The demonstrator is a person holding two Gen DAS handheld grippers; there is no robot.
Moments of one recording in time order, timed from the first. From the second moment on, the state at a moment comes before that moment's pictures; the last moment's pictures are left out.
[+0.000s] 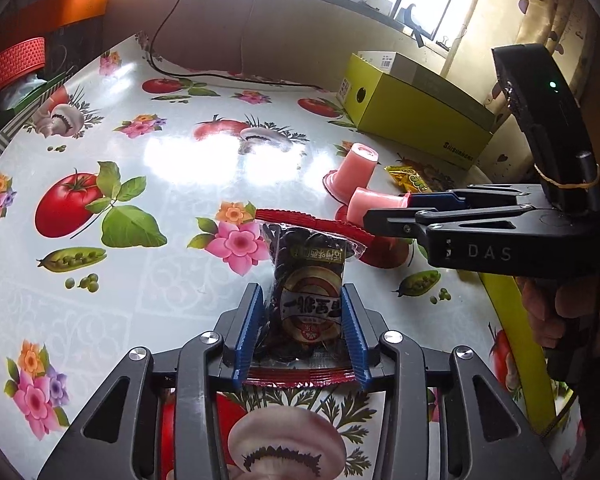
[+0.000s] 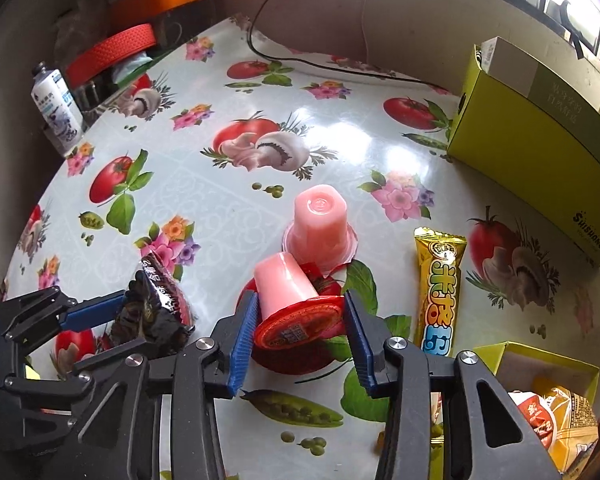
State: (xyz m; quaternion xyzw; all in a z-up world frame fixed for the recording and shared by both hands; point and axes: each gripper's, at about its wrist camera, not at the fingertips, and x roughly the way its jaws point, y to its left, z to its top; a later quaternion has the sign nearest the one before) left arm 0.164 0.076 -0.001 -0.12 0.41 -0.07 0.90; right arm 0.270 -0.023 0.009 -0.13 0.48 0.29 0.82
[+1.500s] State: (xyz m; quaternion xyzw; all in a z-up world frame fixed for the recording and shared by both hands) left arm 0.085 0.039 0.047 -0.10 0.37 -0.08 0.92; right arm 0.111 -0.117 0.056 0.01 0.43 0.26 0.87
